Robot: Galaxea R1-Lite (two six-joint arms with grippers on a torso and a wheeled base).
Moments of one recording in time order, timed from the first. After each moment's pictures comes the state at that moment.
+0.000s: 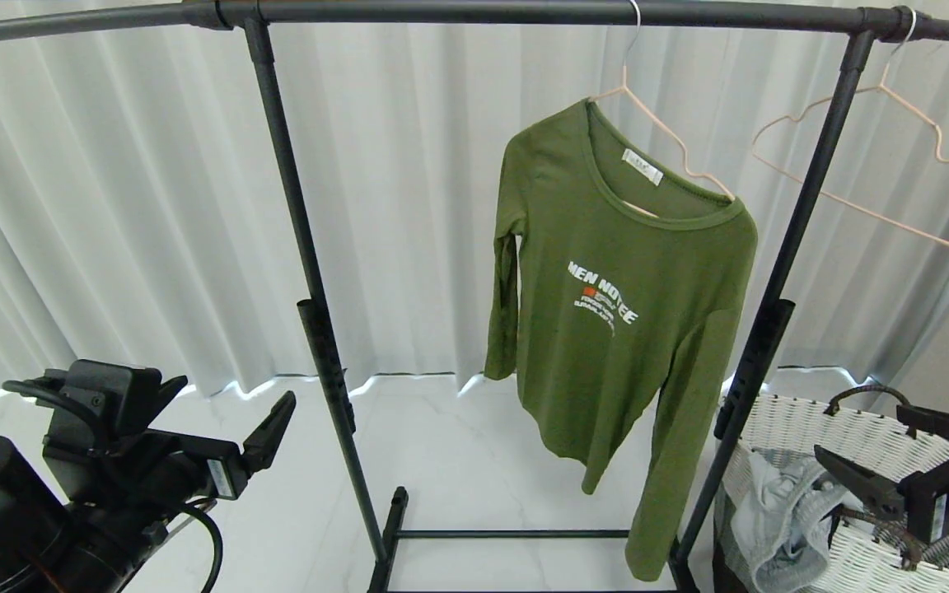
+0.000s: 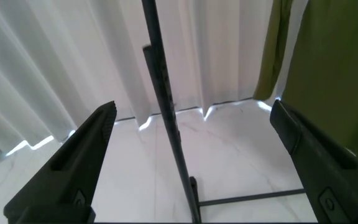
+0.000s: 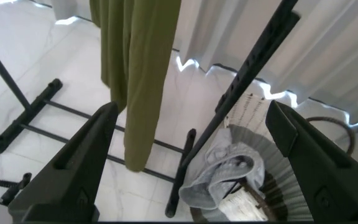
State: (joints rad) left arm -0.25 1.60 0.00 -1.56 0.15 0.18; right arm 0.16 1.20 -0.20 -0.74 0.17 -0.19
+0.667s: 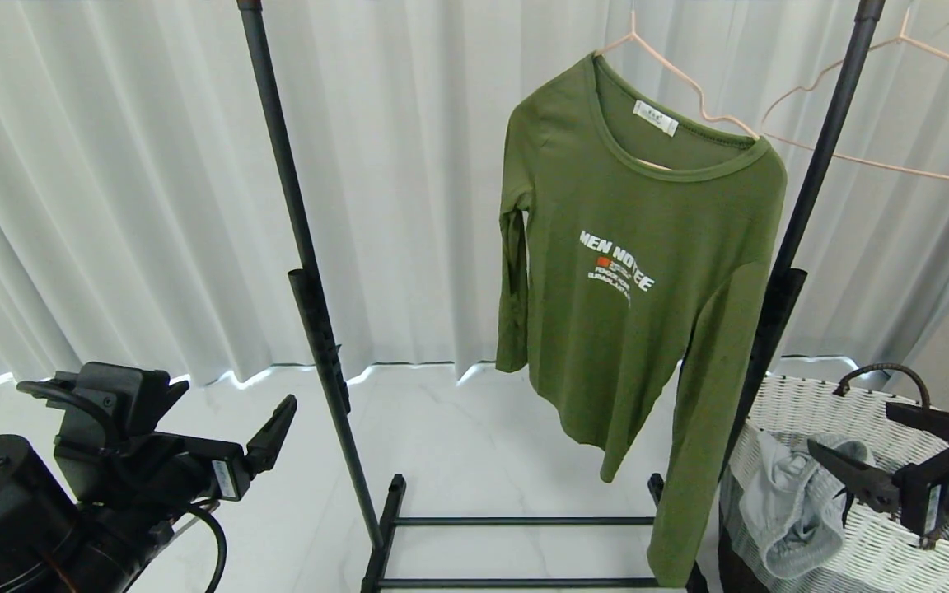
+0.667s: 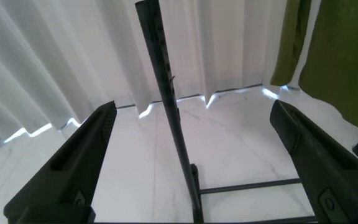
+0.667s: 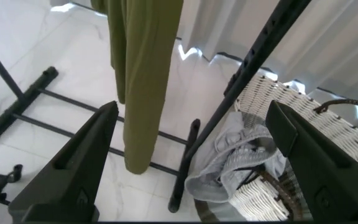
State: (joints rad) left arm -0.24 1.62 0.00 -1.56 0.17 0.18; right arm 0.14 1.23 -0.22 -0.74 0.23 -0.14
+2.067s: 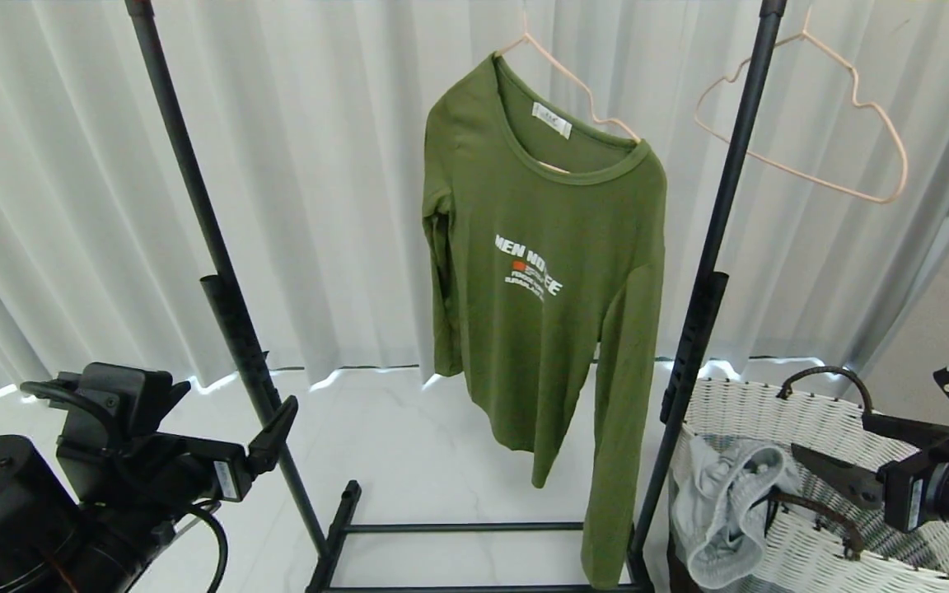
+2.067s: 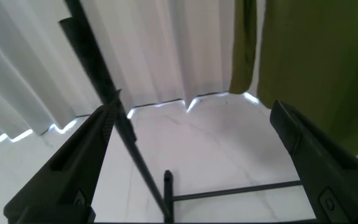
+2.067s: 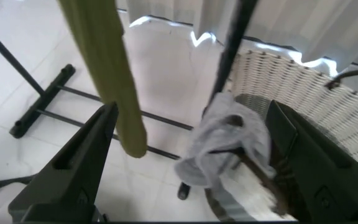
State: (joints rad) left arm -0.25 1.62 0.00 -1.56 0.17 0.18; right arm 0.13 1.30 -0.25 -0.72 0.28 -0.07
